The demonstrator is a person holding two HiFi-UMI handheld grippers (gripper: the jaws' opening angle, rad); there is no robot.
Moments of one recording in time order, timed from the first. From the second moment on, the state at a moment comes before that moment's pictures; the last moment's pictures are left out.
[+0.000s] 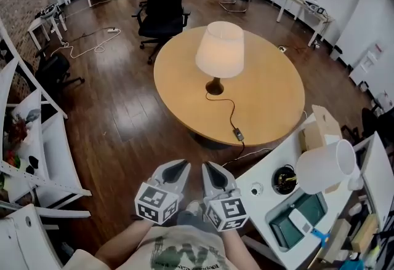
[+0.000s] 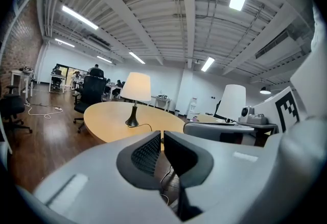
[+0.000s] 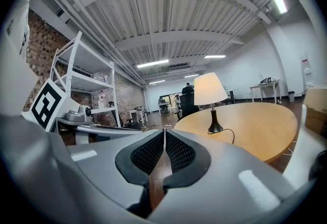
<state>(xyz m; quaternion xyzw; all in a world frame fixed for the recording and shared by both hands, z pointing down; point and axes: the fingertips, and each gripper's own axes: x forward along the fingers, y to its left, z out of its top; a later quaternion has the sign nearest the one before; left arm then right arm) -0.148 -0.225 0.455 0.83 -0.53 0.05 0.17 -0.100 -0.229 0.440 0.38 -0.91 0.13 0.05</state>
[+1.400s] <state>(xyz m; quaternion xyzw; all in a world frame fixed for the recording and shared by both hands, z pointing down) -0.021 -0.426 0.551 0.92 -0.30 0.18 0.20 0.008 -0.385 0.500 0.61 -0.77 0.19 0.05</state>
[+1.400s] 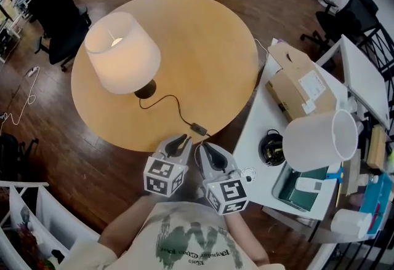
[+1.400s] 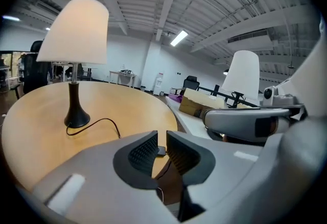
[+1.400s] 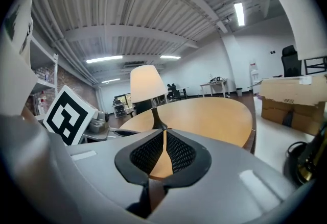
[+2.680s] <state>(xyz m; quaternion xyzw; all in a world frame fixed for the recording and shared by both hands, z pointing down) 0.027 -0.473 0.652 0.91 -0.18 0.30 0.21 0.052 -0.410 0.529 0.72 -0.65 0.23 0.06</state>
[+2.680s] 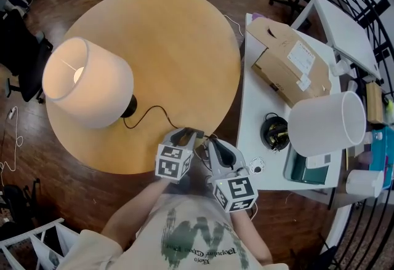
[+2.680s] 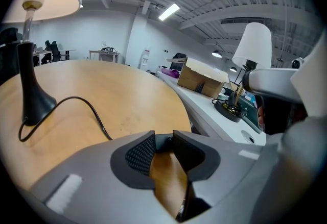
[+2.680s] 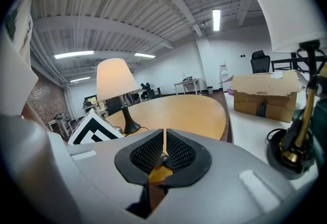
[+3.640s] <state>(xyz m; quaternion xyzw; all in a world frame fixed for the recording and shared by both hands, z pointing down) 0.028 -0.481 0.658 0.91 -0.20 0.31 0.19 0.047 -0.415 0.538 0.71 -0.66 0.23 0.05</state>
